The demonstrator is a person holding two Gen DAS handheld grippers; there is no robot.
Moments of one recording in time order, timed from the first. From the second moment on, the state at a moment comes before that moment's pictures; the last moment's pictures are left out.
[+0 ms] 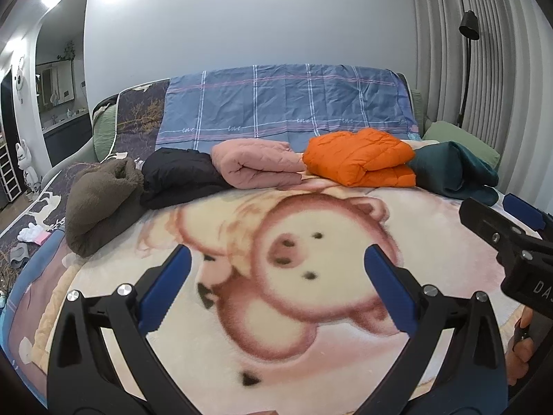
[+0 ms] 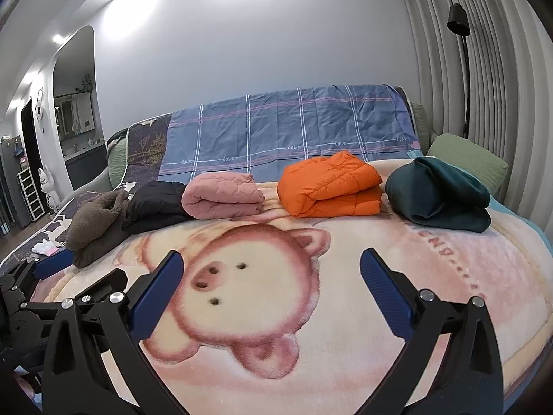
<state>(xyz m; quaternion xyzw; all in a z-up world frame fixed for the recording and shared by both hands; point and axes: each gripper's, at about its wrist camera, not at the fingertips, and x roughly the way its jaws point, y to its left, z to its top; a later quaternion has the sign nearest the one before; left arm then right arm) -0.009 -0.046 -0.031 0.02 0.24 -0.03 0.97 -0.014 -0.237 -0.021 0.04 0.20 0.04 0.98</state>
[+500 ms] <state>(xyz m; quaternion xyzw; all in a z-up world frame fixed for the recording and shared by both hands) -0.030 0.010 -0.022 0.00 0.24 0.08 0.97 0.000 -0.177 -0.011 0.01 0.21 0.18 0.96</state>
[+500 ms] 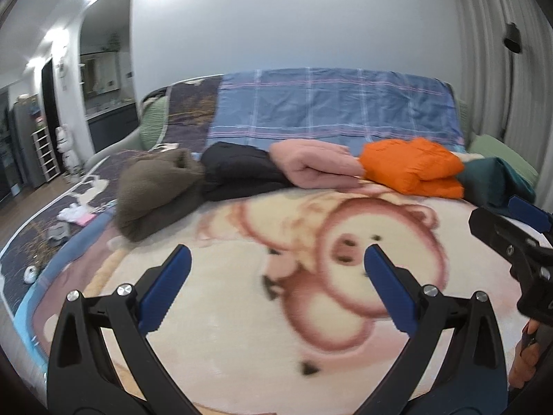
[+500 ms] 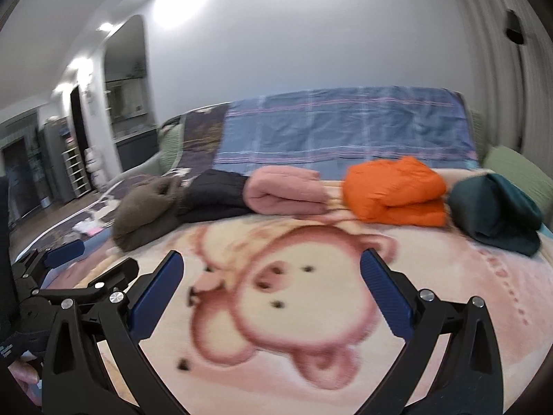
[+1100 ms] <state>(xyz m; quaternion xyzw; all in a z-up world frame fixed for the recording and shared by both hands) -0.028 0.042 -0.026 -0.03 0.25 0.10 0.96 0.010 -0.151 -0.008 0.01 0.22 0.21 0.95</state>
